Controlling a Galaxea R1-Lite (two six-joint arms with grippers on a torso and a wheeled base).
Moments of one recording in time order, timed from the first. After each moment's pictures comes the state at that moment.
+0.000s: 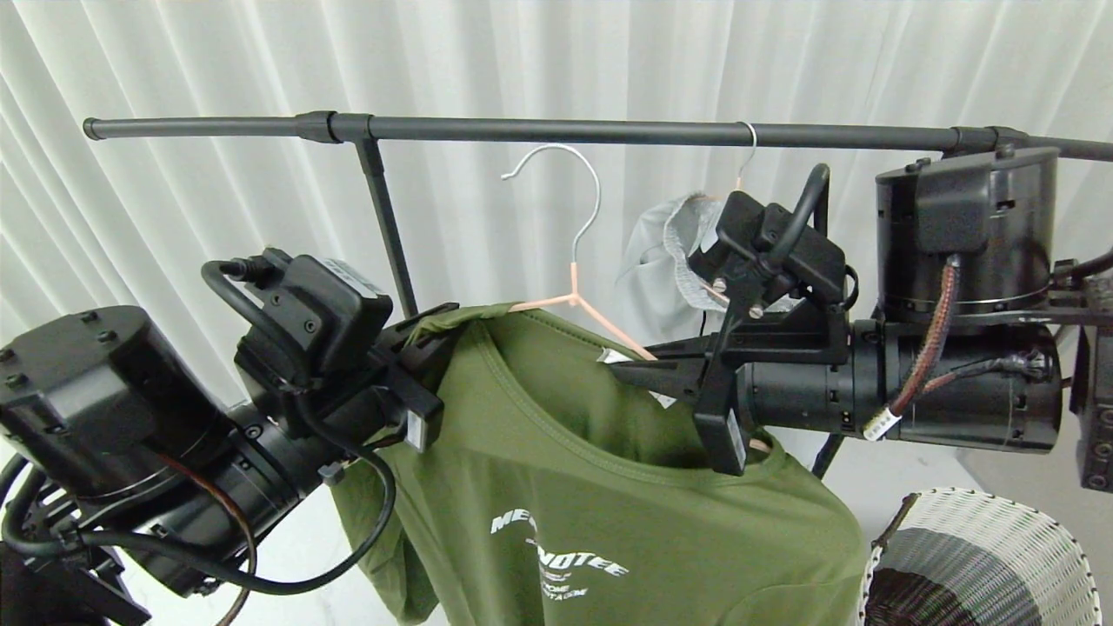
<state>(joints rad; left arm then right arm) -0.54 1.52 -0.46 -1.16 -0.01 0.49 0.90 1.61 -1.11 -0.21 0.23 -0.28</state>
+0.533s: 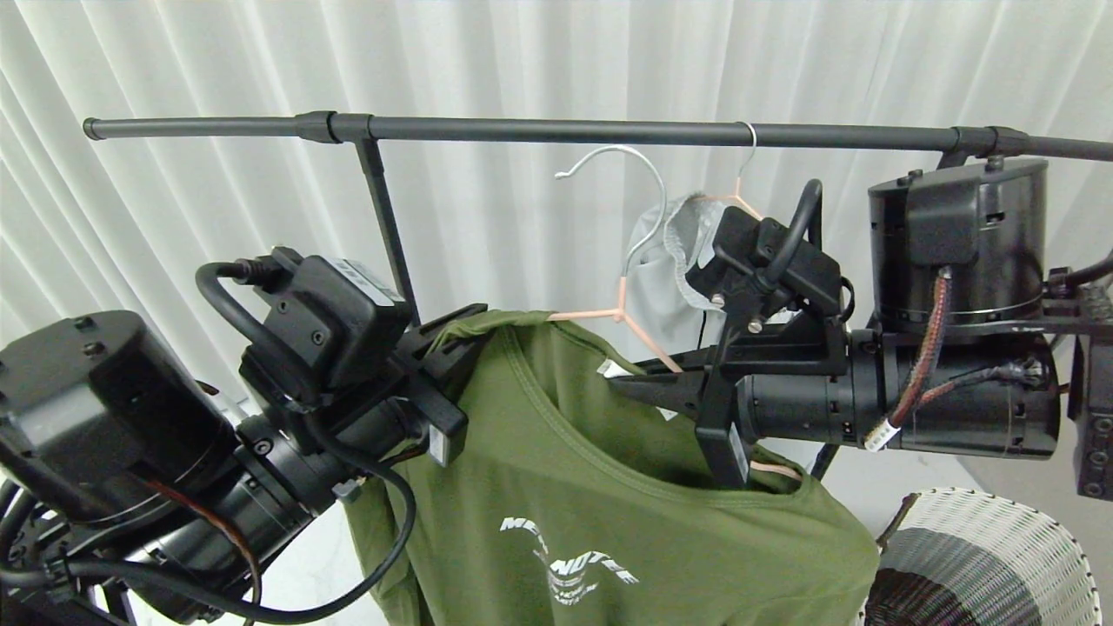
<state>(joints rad) -0.65 1.51 -0.47 -1.16 0.00 0.49 0.92 1.62 -1.11 -0.20 0.26 -0.28</state>
